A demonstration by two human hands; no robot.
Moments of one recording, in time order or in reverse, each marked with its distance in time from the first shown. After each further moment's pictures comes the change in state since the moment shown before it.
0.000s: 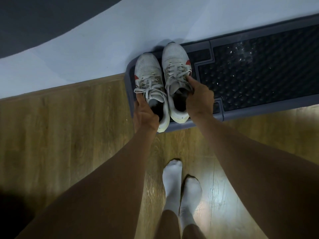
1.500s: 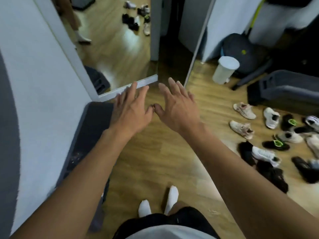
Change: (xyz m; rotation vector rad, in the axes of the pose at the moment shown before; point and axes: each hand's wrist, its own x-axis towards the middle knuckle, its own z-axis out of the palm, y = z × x) left_hand -0.643 0.382 -0.182 0.618 -0.498 1.868; right_hand -0.608 -0.060 -0.536 -0.318 0.841 0.602
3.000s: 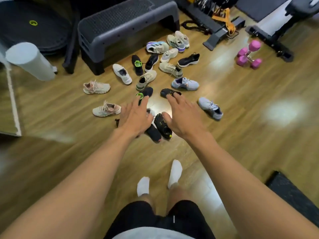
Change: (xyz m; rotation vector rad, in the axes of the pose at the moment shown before) left_hand 0.033 0.831 0.438 0.101 -0.547 0.804; right_hand -0.386 0.800 -0.096 0.033 -0.017 1.004
